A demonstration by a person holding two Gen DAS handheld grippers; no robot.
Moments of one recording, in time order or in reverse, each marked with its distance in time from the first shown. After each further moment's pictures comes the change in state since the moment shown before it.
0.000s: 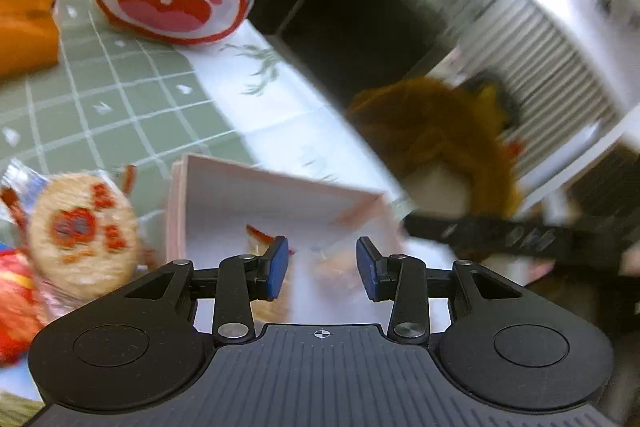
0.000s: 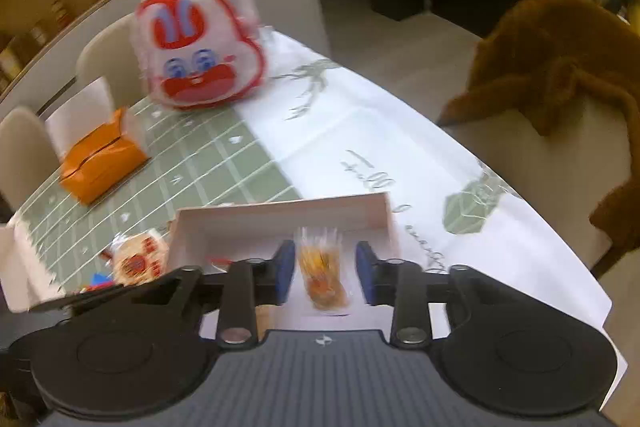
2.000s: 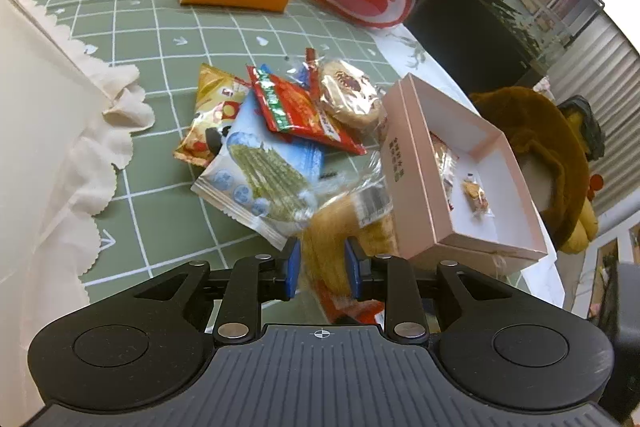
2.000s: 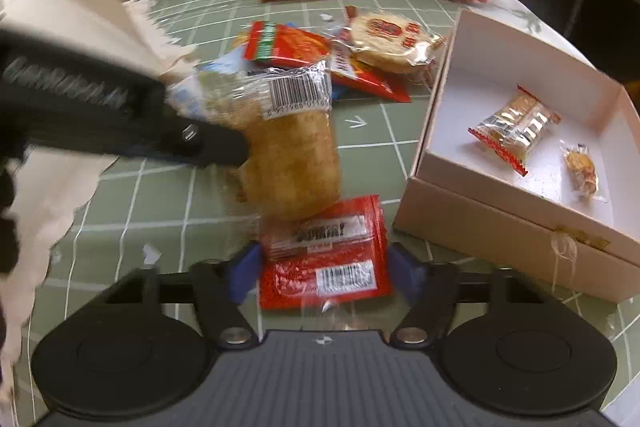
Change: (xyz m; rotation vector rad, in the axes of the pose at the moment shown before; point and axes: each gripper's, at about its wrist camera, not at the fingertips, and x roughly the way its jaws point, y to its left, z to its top) left arm -0.146 0.062 -0.127 -0.106 -0.056 0.338; right arm 0.008 0.146 -0.209 -0.512 0.059 0.176
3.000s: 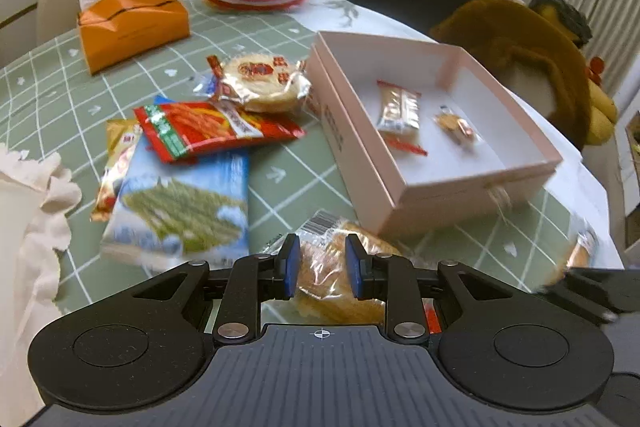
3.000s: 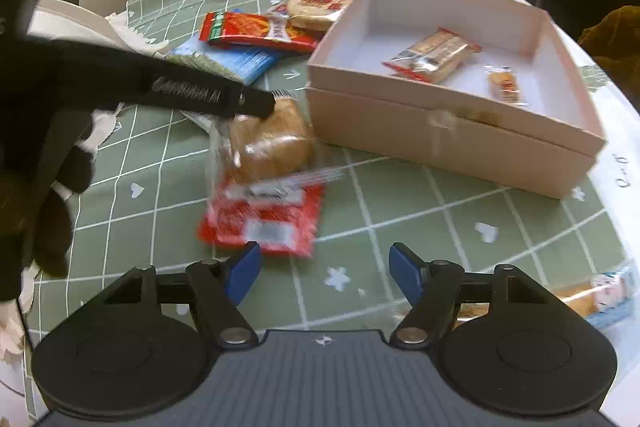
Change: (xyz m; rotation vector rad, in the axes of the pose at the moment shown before) left arm 0.035 -0.066 -0.024 0.400 0.020 0.076; right arm -0.033 -0.036 -0.042 0.126 0.030 -0.013
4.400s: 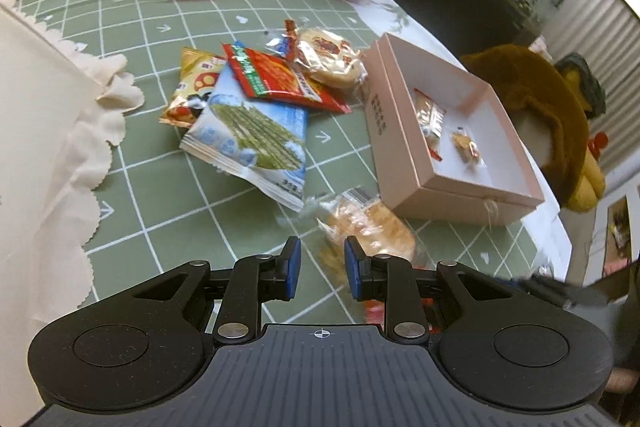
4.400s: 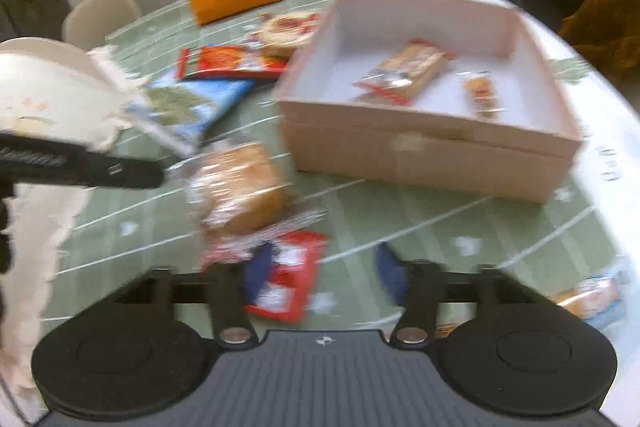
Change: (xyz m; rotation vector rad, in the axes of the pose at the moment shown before) left arm -0.043 0.049 -0.019 -0.309 0.048 -0.060; right arm -0.008 -0.007 0.006 0.065 -0.039 0.020
